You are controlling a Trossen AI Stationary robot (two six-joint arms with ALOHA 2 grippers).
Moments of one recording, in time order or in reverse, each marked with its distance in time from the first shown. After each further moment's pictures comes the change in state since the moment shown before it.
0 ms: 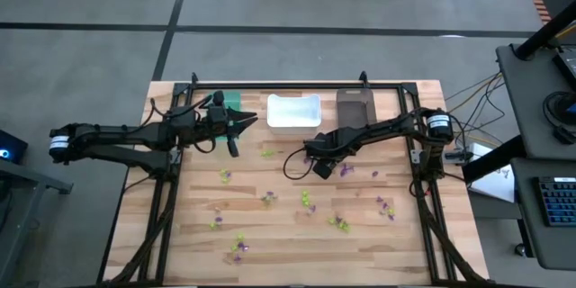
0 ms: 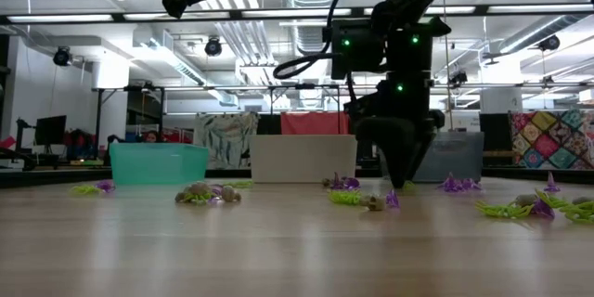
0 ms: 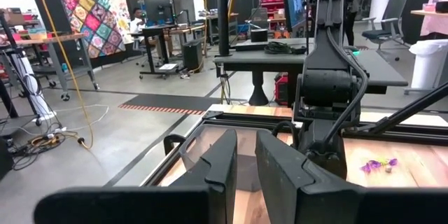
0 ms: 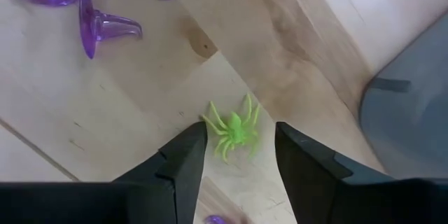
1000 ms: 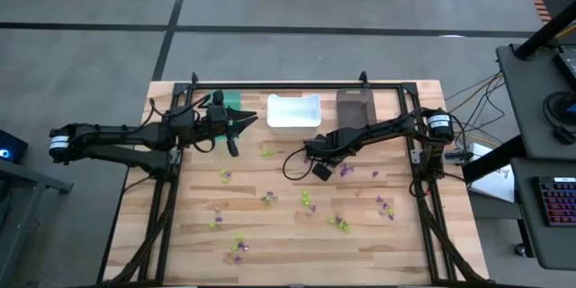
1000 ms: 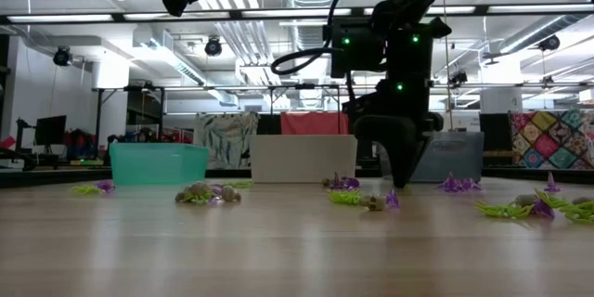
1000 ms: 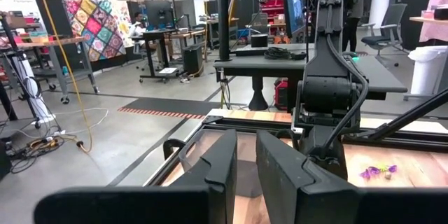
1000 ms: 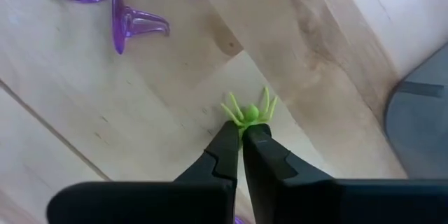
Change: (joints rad) left arm 0.000 0.000 0.000 0.018 0.000 -0.005; right arm 0.000 -0.013 -0.006 0.014 -0.037 -0.013
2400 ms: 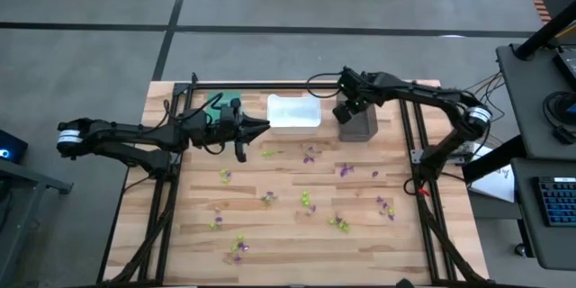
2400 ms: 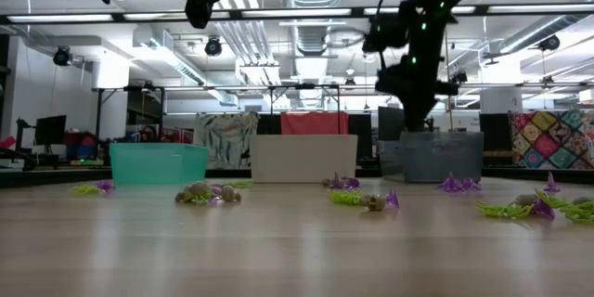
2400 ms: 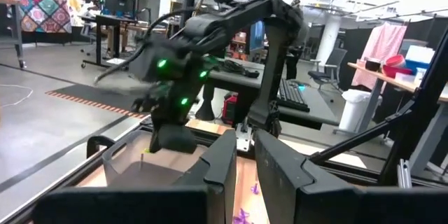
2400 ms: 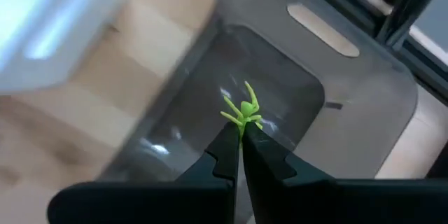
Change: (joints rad) left arm -0.017 0.162 0.000 0.207 0.127 -0.243; right arm -0.535 -0.284 0.002 -0.069 -0.011 -0.270
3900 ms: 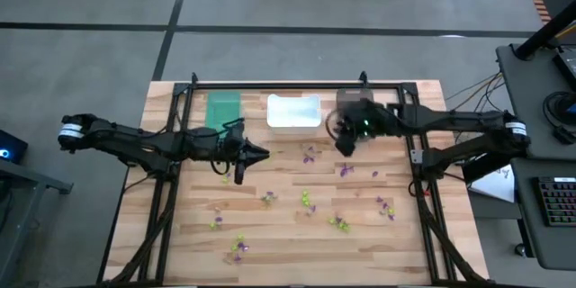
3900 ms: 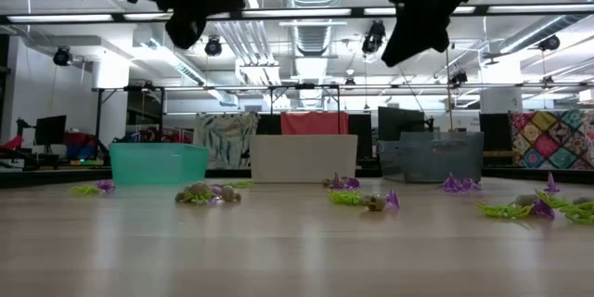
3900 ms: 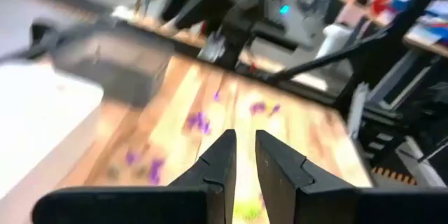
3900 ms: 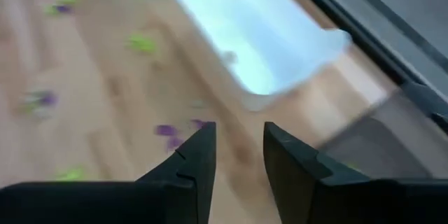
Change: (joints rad) left arm -0.170 0.001 0.000 -0.315 -0.039 -0.197; right arm 0.460 -0.402 -0.166 0.268 0.002 -0.004
